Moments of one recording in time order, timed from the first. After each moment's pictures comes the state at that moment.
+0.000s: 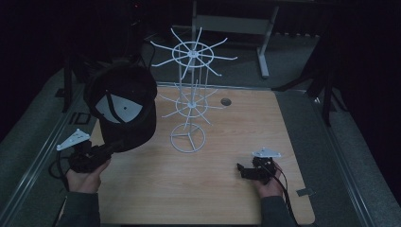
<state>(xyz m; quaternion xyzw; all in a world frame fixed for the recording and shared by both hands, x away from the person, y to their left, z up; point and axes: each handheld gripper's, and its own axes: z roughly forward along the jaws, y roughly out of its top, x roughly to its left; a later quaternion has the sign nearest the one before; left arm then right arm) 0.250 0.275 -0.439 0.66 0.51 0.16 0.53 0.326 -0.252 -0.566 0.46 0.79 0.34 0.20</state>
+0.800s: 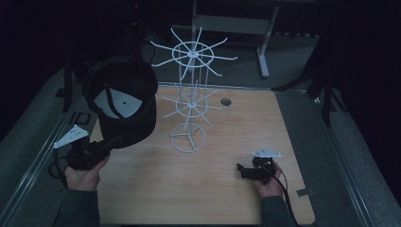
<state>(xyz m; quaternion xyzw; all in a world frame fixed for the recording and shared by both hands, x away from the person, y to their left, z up) 0.249 0.272 -0.422 0.66 0.50 0.18 0.54 0.327 -0.252 -0.566 0.46 0.79 0.34 0.20</state>
